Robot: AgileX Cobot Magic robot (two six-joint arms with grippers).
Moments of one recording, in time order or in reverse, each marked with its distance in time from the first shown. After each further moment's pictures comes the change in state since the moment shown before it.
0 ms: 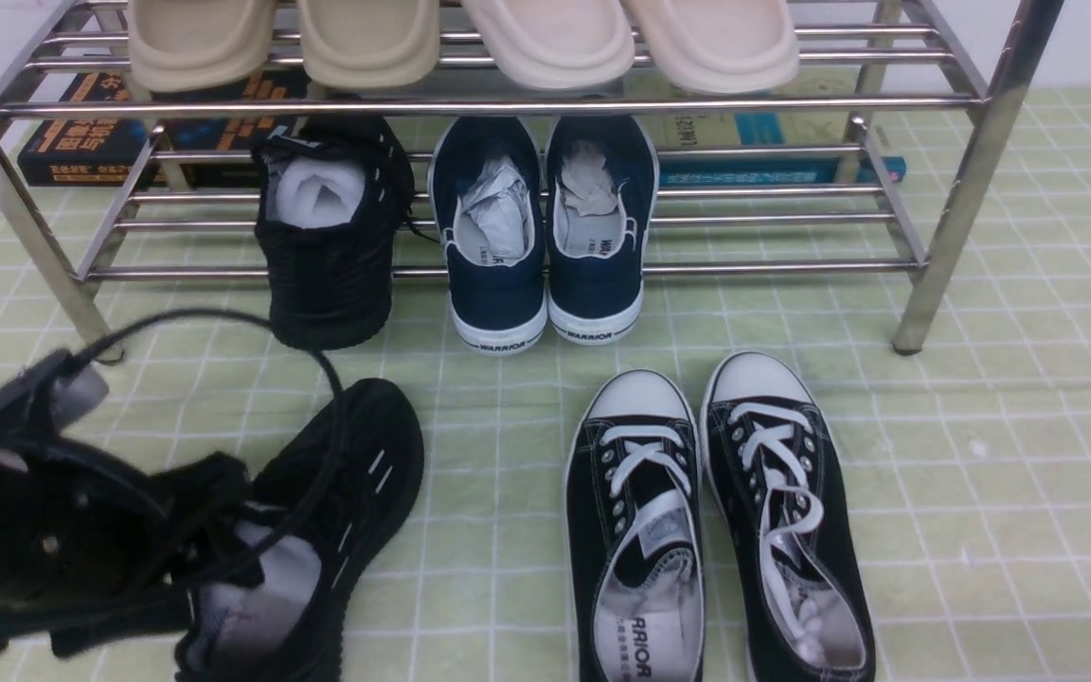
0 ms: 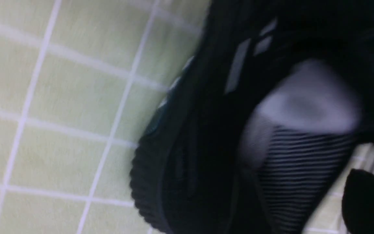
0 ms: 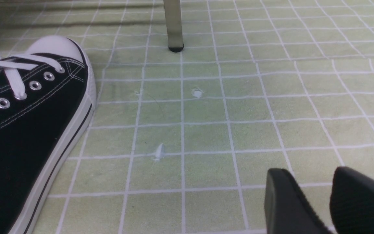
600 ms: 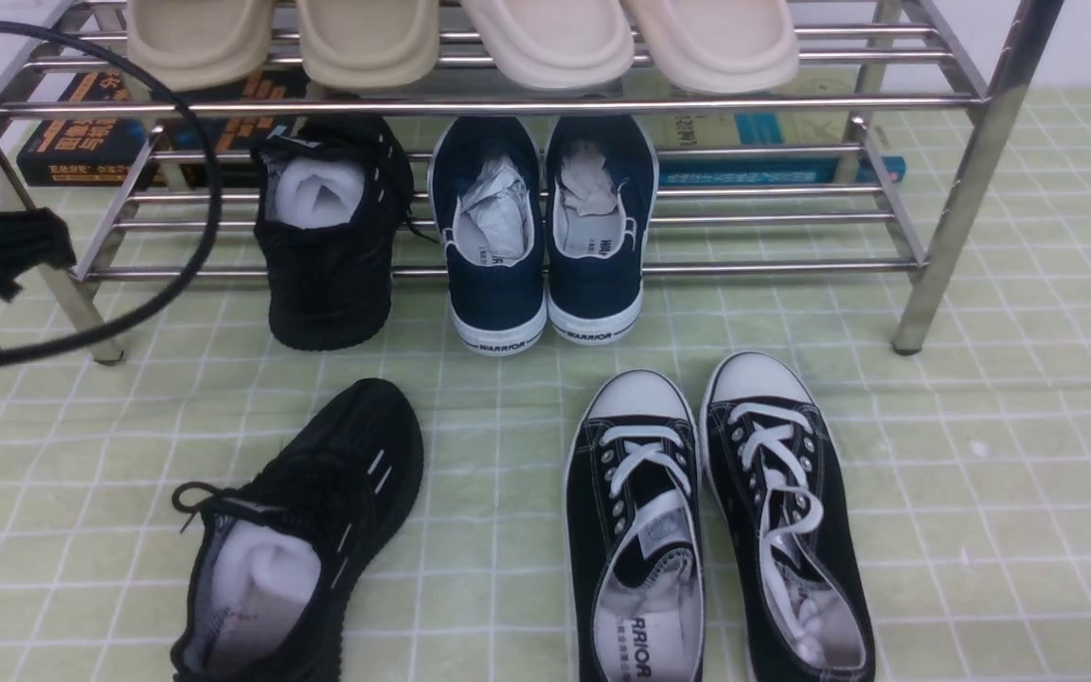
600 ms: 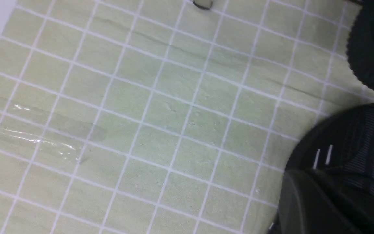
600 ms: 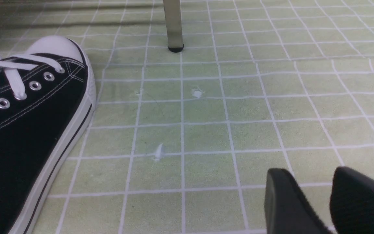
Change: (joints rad) right arm 0.000 0.000 0.000 0.000 0.000 0.000; left arm 0.000 0.037 -0.393 0.557 0.141 -0.235
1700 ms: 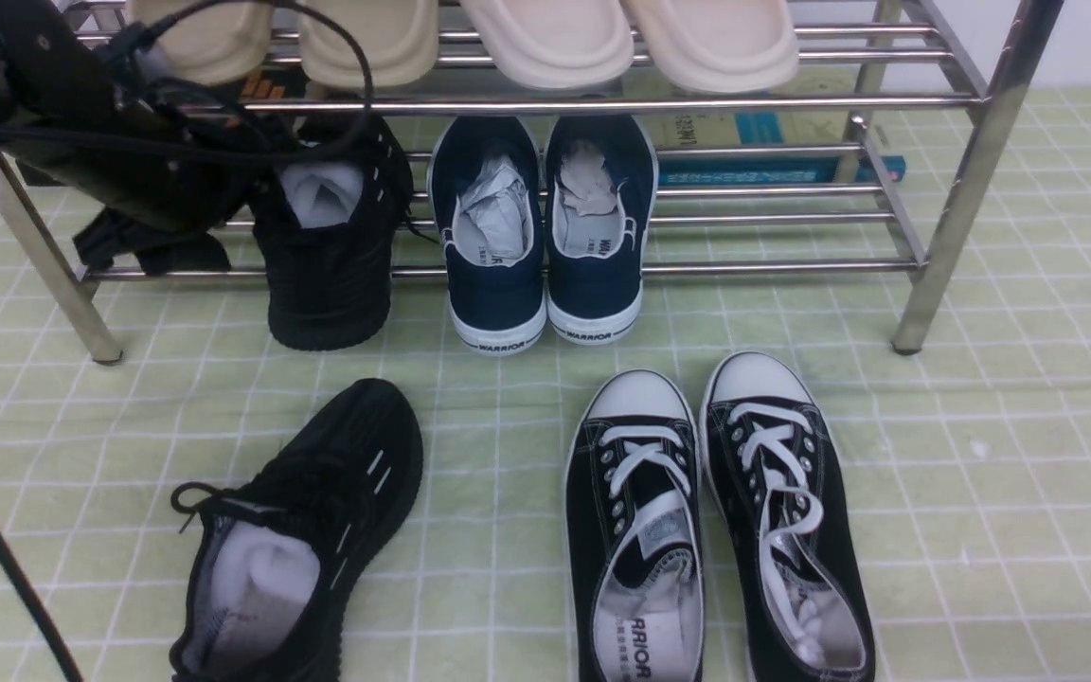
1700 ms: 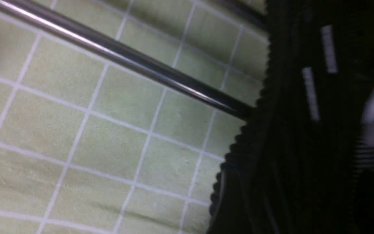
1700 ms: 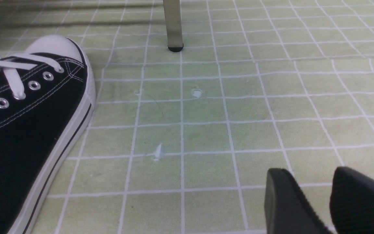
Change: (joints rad) right arm 0.000 0.000 0.000 0.000 0.000 -0.001; left arm 0.000 0.602 -0.322 -0.430 -0.315 0.123
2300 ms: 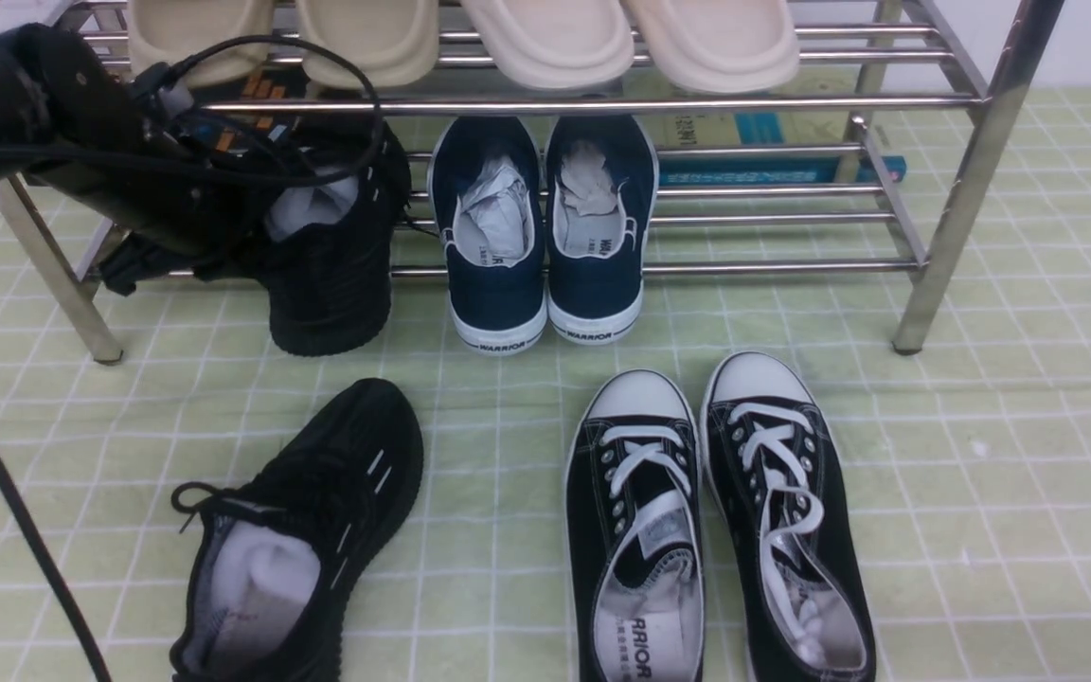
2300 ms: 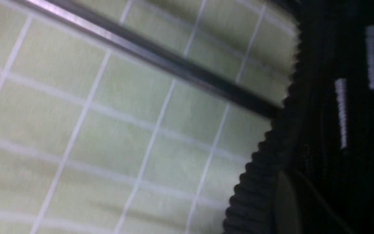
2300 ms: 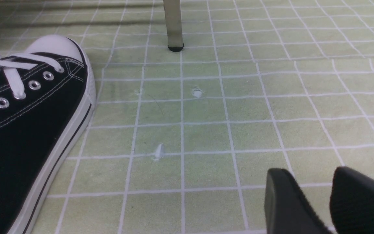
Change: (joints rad) right arm 0.000 0.000 0.000 0.000 0.000 -0.001; left arm 0.000 0.030 -0.006 -0.020 0.029 0.010
